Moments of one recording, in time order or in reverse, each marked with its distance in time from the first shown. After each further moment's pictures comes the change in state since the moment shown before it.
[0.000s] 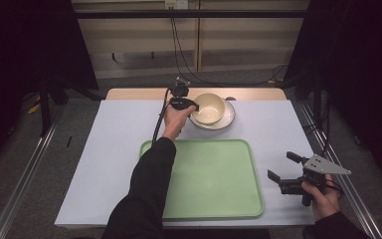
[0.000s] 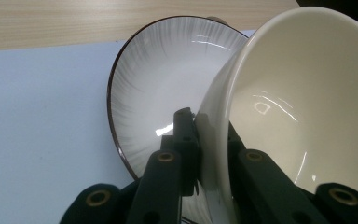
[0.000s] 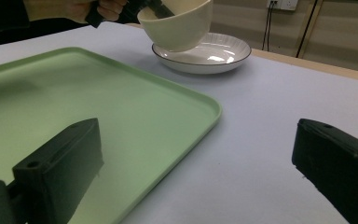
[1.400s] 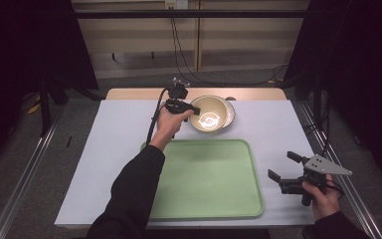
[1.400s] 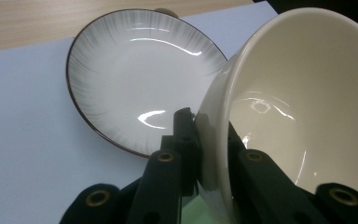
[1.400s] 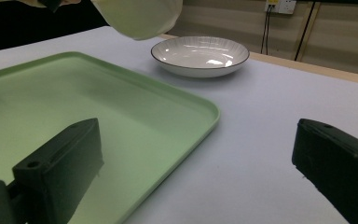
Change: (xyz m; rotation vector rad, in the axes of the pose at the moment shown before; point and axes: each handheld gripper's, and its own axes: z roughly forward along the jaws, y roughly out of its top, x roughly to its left) left arm -0.033 -0.017 -0.054 0.015 -0.084 0.140; right arm -0.001 0.000 0.000 -0.023 -0.007 0.002
